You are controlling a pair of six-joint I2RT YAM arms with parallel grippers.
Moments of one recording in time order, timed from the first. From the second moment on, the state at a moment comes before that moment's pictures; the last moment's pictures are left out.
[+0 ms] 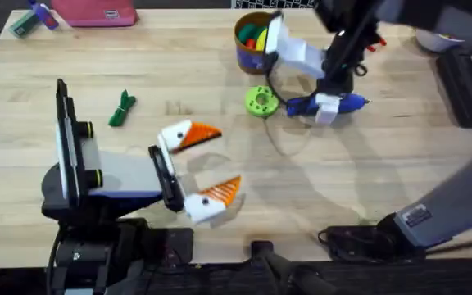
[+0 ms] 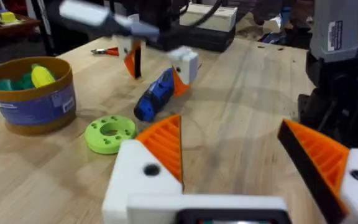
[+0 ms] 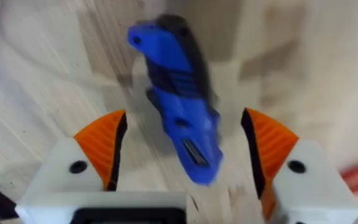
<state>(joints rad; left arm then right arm) 0.02 0.01 0.01 -0.14 1.19 0.07 0.26 1.88 1.45 -1.14 0.08 -1.10</state>
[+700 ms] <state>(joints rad) 0.04 0.11 0.22 -0.43 0.81 0.03 0.39 1.39 1.45 -1.06 0.08 -0.46</state>
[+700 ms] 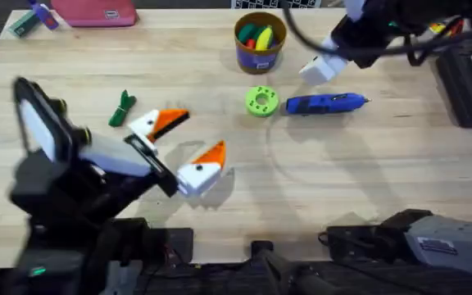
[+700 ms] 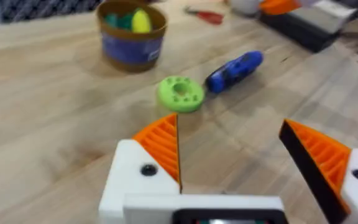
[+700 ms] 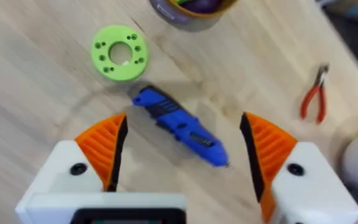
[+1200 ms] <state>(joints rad) 0.05 0.82 1.01 -1.06 0.30 0.18 0.39 1.25 1.34 -1.03 -0.05 -0.16</state>
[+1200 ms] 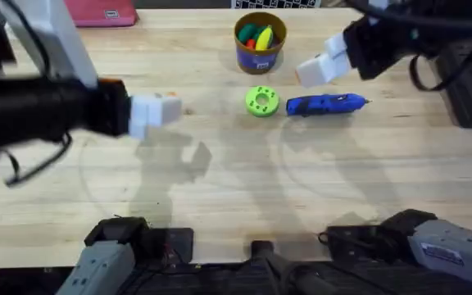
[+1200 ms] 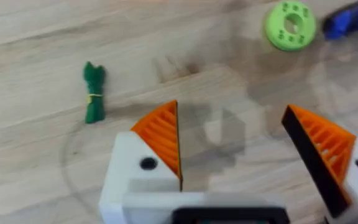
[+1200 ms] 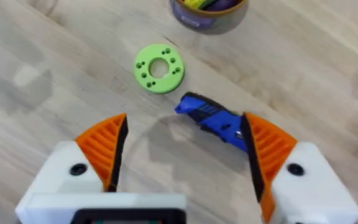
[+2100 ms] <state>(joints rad) 0.35 1.73 1.28 -0.98 -0.05 0.41 0.37 1.18 1.14 -0.97 -0.08 -0.04</state>
